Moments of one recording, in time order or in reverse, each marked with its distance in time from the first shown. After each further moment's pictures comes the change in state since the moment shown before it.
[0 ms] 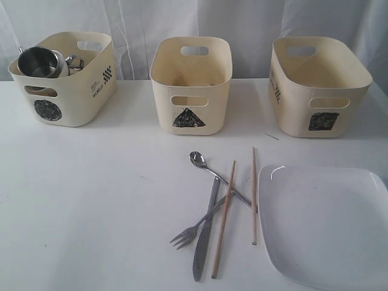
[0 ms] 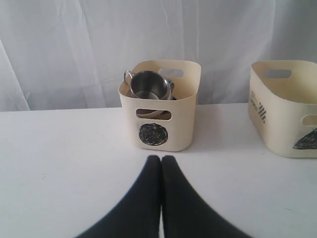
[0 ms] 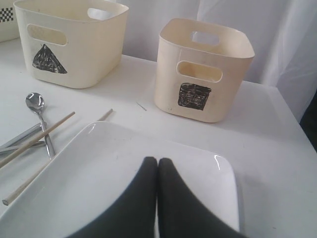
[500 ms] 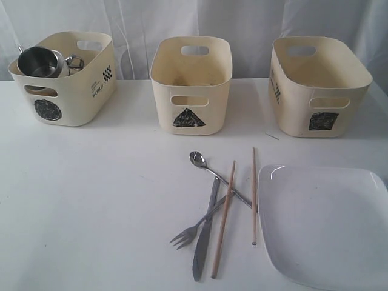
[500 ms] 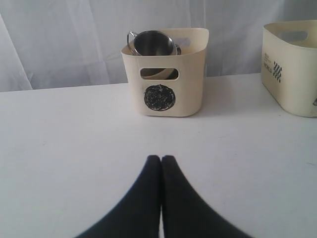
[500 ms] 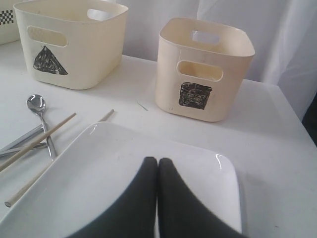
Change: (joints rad) left arm 0.000 -0.200 0.350 0.000 -0.164 0.037; right arm 0.000 0.000 0.000 0.000 0.000 0.016
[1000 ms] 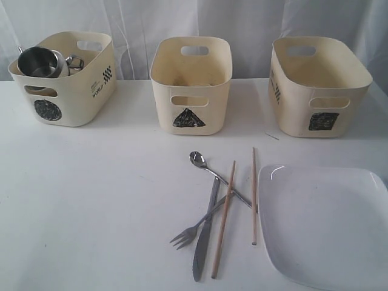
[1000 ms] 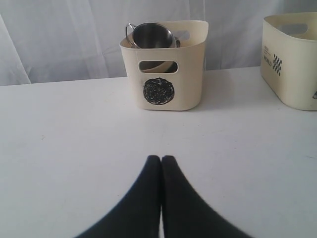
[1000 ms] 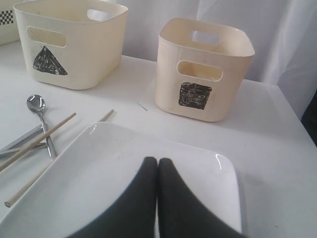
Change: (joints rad) left arm 0.000 -0.005 0.002 0.000 0.021 0.000; right arm 0.000 0.000 0.000 0.000 0.000 0.000
